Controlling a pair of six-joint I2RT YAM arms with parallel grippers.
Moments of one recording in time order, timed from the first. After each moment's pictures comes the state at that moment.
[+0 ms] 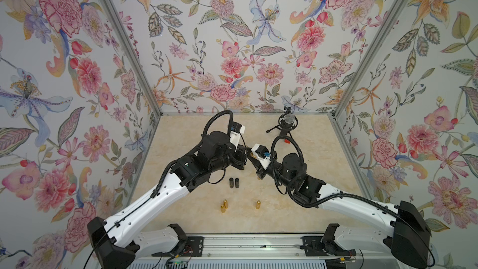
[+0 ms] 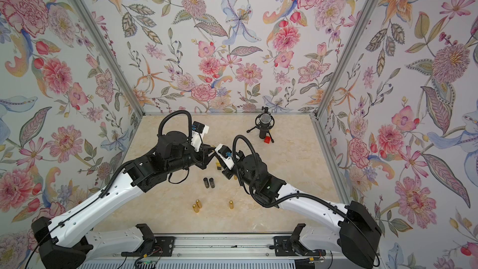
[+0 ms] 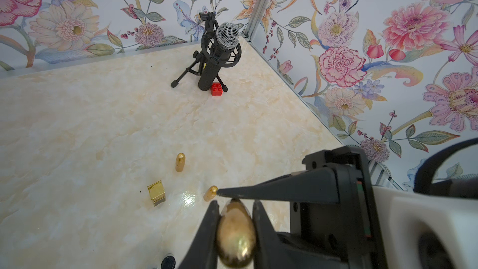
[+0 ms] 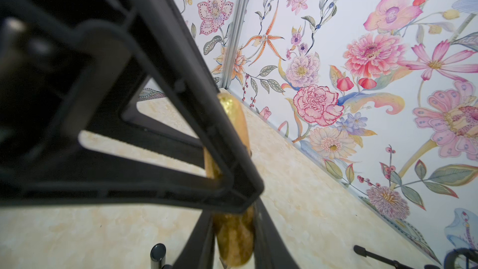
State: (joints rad) left arm -0.80 1.18 1.21 -0.48 0.05 -0.34; right arm 0.95 1.22 0.77 0.37 0.06 -0.23
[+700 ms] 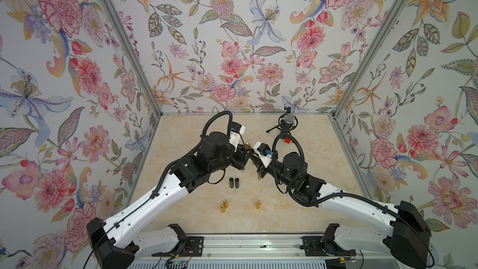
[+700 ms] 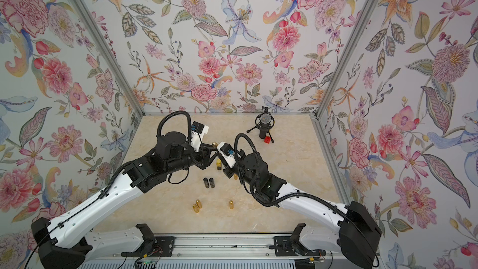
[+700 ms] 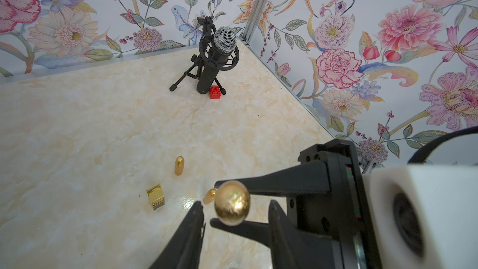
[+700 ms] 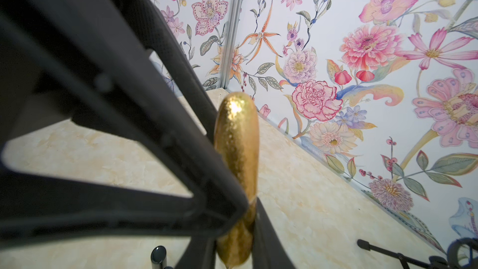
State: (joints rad) left arm -0.80 1.17 1.20 -0.45 0.05 -0.33; right arm 0.93 1.22 0.77 0.37 0.06 -0.19
